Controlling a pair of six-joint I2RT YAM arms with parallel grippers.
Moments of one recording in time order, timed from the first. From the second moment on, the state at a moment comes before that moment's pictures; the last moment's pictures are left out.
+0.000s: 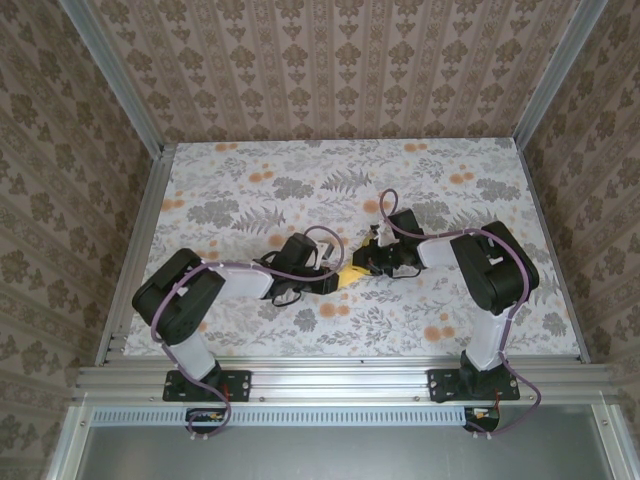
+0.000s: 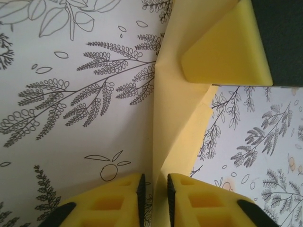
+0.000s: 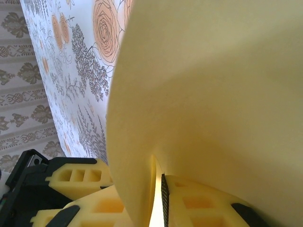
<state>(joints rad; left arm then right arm) -0.79 1.70 0.70 0.15 0.34 -0.50 0.34 1.87 0.82 0.10 -0.76 0.75</state>
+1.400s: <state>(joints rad) -1.18 1.73 0.78 0.03 -0.45 -0.01 0.47 1.73 0.87 -0.15 -0.51 1.20</state>
